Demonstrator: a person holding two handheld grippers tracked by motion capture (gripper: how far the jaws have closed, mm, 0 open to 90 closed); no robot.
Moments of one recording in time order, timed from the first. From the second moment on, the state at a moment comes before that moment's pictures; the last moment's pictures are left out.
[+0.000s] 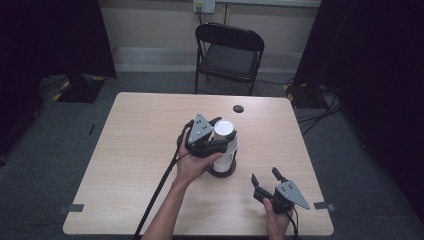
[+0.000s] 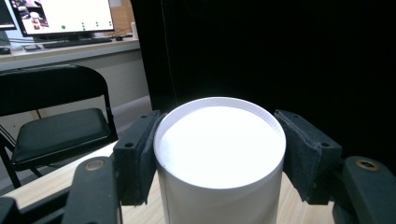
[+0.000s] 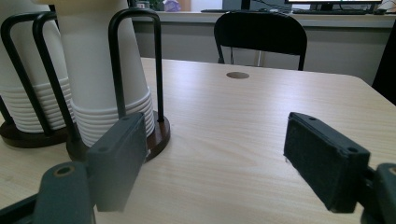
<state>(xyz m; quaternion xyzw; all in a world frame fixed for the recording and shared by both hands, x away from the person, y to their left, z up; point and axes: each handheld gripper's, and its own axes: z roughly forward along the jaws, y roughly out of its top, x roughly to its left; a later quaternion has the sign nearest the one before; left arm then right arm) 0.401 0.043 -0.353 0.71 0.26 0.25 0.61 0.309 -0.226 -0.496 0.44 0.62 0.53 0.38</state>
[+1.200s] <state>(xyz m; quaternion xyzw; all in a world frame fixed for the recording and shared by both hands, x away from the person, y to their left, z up) 0.361 0.070 -0.328 0.69 0.24 0.22 0.65 0.309 -0.225 -0.496 0.44 0.62 0.53 0.38</state>
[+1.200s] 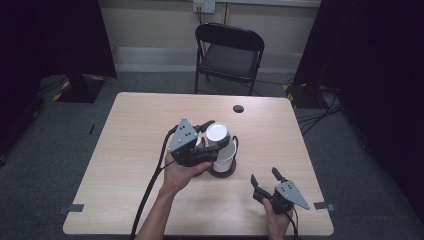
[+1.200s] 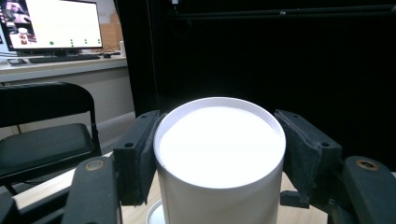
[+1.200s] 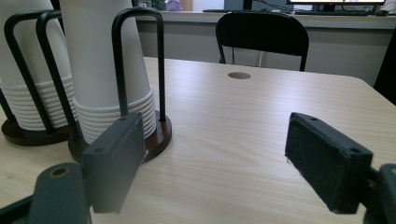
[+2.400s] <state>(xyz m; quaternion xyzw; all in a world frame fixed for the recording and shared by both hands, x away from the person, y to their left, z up) 0.326 0.082 -0.364 0.67 0.26 0.18 0.67 0.295 -0.176 -0.485 0.37 0.65 0.58 0.32</state>
